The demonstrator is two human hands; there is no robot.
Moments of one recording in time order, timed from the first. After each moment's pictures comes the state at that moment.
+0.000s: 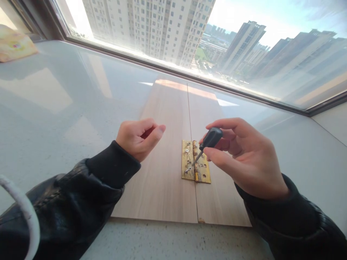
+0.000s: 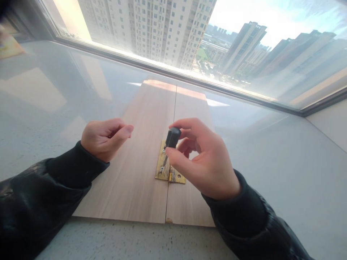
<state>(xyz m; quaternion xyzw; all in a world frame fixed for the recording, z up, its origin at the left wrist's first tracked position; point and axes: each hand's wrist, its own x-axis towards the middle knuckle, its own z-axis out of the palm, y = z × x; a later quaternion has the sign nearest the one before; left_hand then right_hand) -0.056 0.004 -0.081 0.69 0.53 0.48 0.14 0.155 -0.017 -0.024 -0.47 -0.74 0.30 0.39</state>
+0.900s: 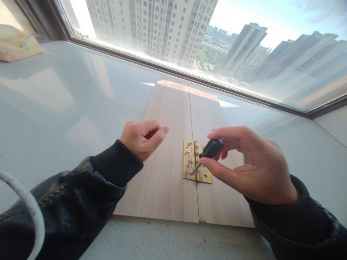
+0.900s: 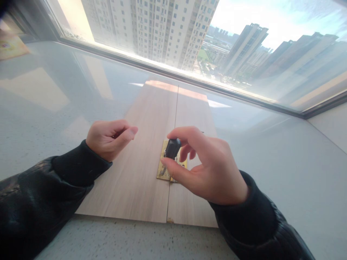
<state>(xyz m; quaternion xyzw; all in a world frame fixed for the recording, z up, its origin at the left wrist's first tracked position) -0.061 0.009 -0.083 0.72 0.48 0.47 0.14 0.162 -0.019 -0.018 -0.39 -0.87 0.06 0.31</state>
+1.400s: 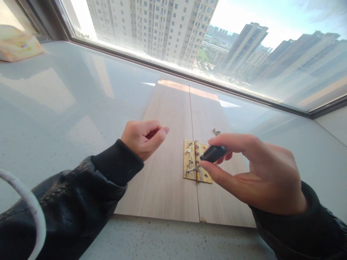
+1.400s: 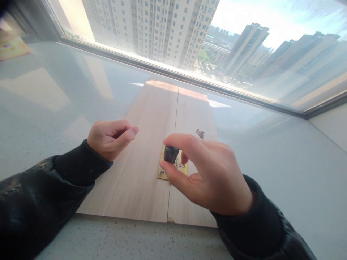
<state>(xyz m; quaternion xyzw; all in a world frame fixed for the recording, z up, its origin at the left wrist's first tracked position) -0.061 0.008 -0.083 0.72 0.49 0.46 0.15 0.163 -0.027 -0.012 -0.35 -0.89 -0.03 0.29</state>
